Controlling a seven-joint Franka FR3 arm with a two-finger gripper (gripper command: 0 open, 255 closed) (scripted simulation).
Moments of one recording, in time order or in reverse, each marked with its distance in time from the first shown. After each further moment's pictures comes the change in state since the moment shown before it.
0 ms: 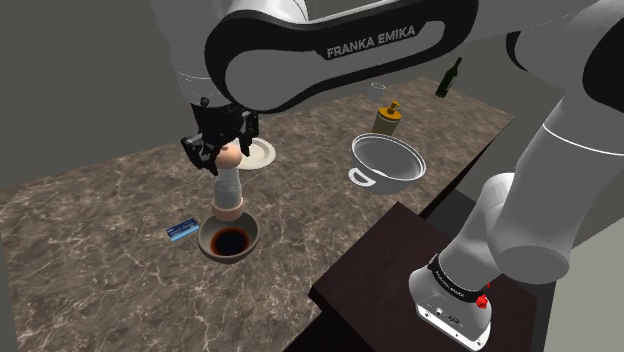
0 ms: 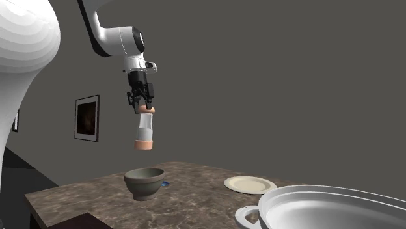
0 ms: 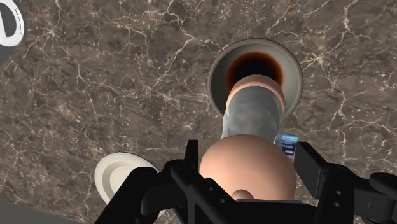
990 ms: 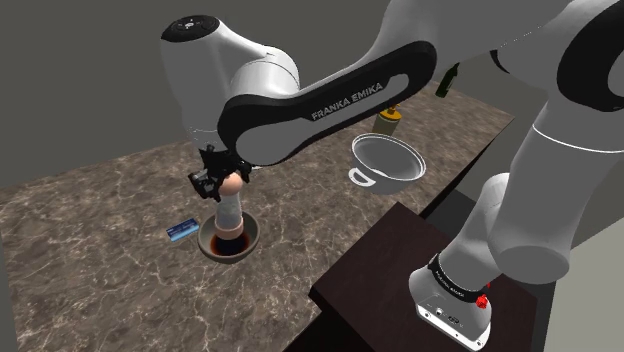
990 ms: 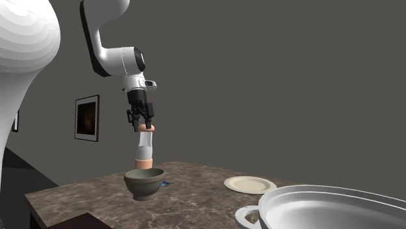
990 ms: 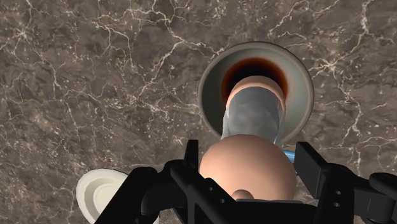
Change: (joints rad) arm 0.002 0.064 -0.010 -0.124 -0.044 0.177 0.054
